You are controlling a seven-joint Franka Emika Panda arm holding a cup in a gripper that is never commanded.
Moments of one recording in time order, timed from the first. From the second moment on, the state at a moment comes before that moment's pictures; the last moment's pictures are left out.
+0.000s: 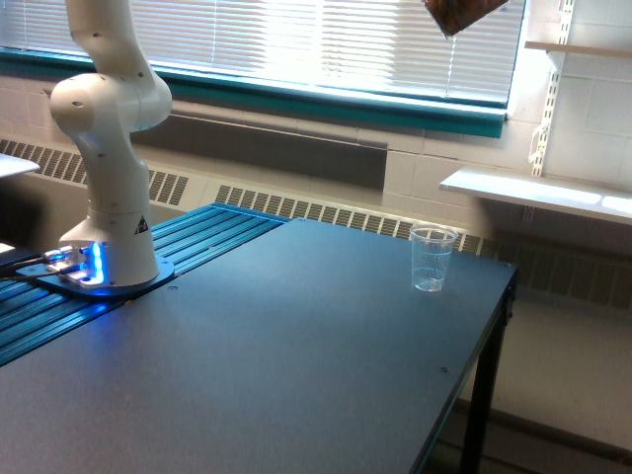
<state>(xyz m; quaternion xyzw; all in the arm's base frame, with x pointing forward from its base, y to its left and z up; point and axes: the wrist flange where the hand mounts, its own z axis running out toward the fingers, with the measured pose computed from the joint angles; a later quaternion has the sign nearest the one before) 0.559 -0.040 0.628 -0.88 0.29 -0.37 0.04</state>
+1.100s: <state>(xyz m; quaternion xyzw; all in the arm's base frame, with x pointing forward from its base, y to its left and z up) 0.547 -0.034 0.616 -0.88 0.26 -0.39 0.01</state>
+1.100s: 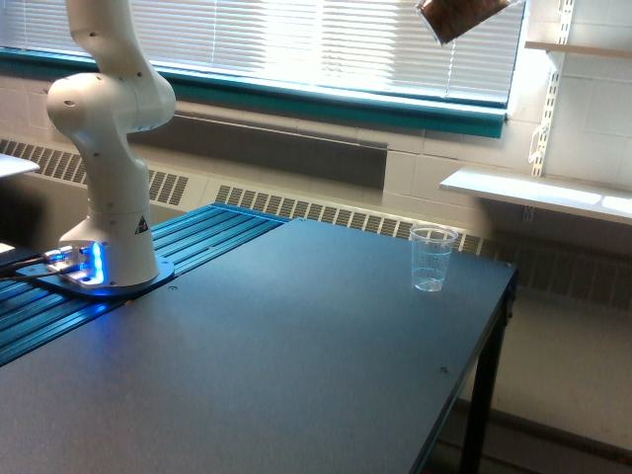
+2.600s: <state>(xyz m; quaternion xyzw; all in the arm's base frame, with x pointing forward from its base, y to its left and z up) 0.459 0.102 0.524 -0.92 0.11 -0.37 0.01</state>
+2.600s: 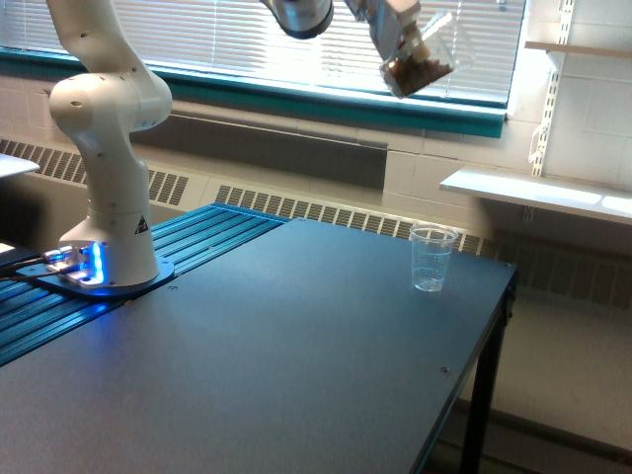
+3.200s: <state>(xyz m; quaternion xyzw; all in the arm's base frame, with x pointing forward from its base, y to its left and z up) 0.433 0.118 0.459 -0.94 0.09 -0.34 -0.01</state>
